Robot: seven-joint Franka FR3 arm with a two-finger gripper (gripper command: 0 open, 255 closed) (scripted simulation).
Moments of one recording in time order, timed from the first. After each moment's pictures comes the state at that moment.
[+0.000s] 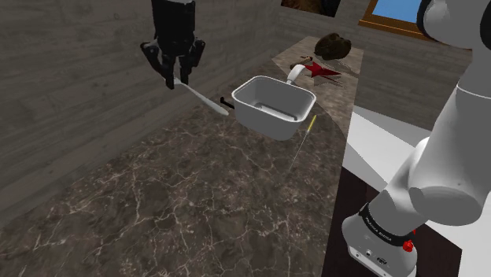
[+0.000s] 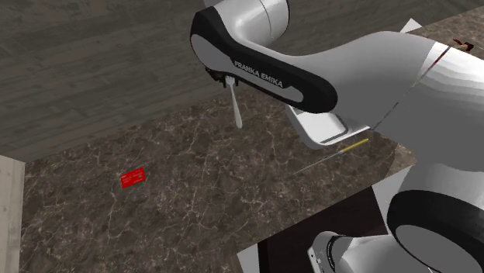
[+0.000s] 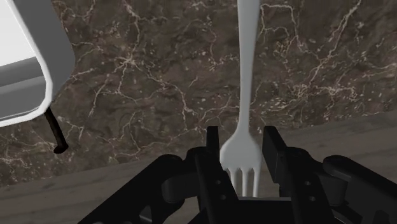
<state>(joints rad) 0.18 0.21 0.49 -1.51 -0.13 1.76 0.55</state>
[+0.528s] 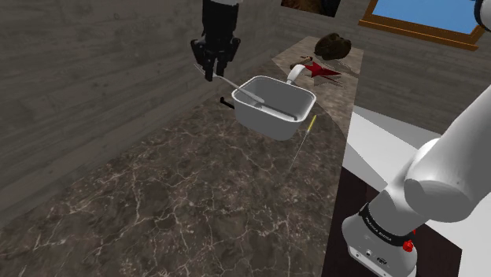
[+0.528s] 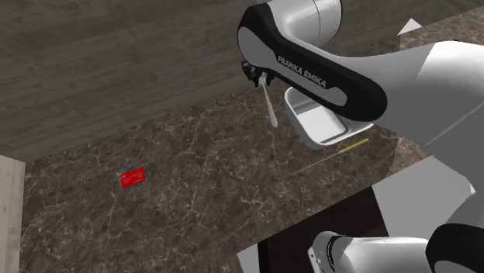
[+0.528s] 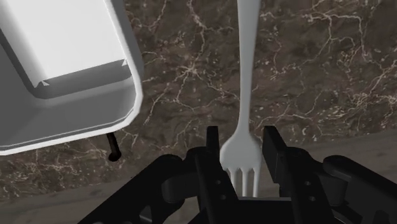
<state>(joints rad) 0.05 0.00 0.42 -1.75 -0.02 1.82 0.34</state>
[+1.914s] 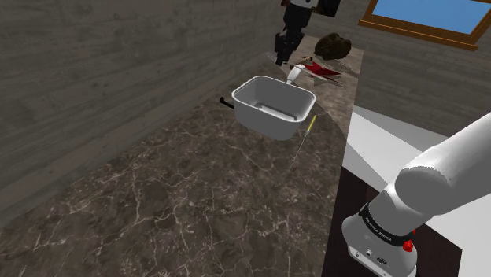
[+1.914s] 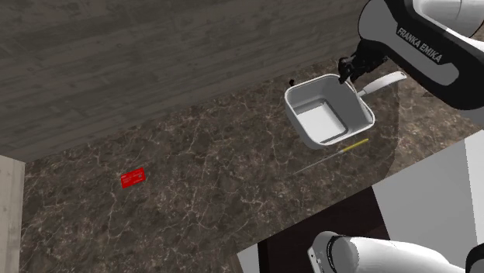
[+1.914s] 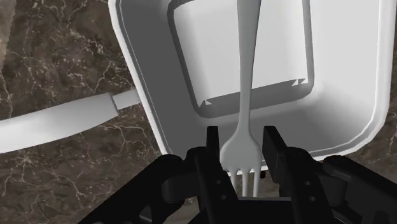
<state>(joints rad) -0.17 -0.20 0.11 -1.97 0.05 1.84 -0.20</state>
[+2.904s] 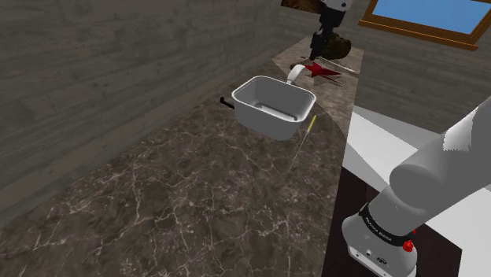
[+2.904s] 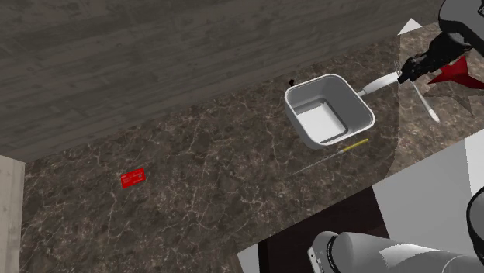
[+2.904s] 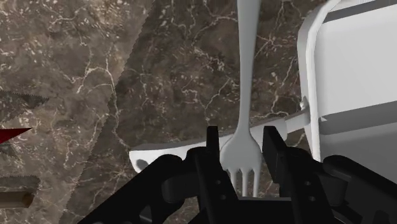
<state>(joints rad) -0.32 -0.07 -0.10 -1.83 0.04 1.82 -0.56</state>
